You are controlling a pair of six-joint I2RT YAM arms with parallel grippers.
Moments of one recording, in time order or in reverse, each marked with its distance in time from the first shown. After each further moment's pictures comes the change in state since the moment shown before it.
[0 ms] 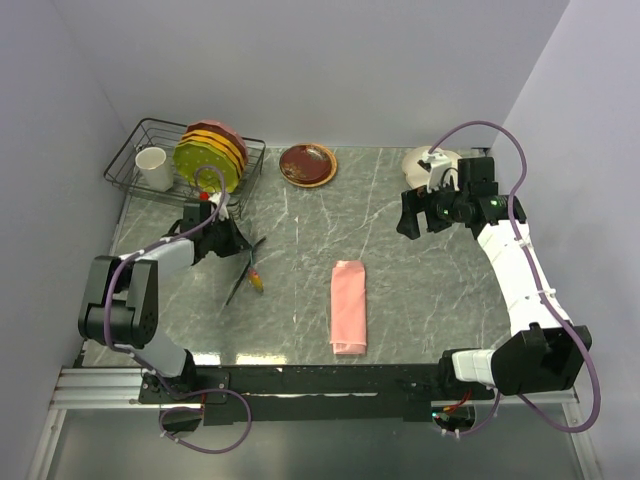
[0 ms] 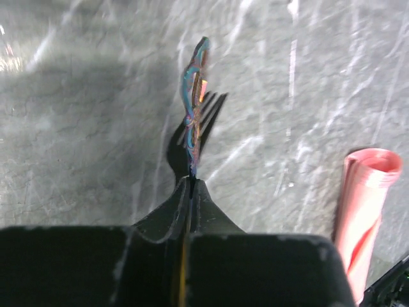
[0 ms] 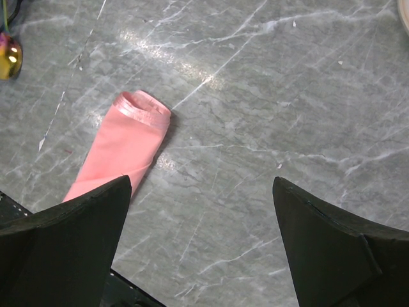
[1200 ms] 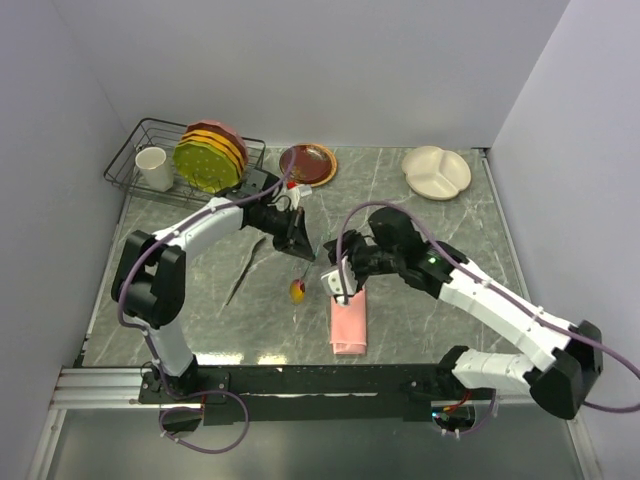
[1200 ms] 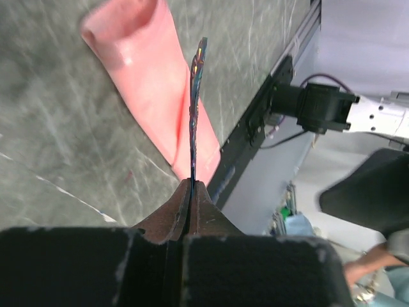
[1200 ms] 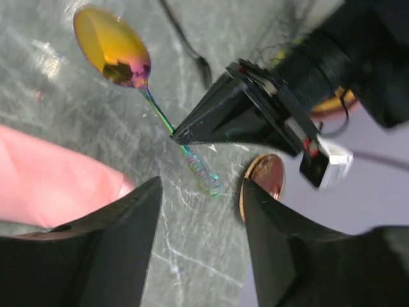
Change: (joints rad) left arm -0.343 0.174 0.544 -0.587 0.479 0.090; right arm 0.693 -0.160 -0.267 0.336 -0.051 -1.158
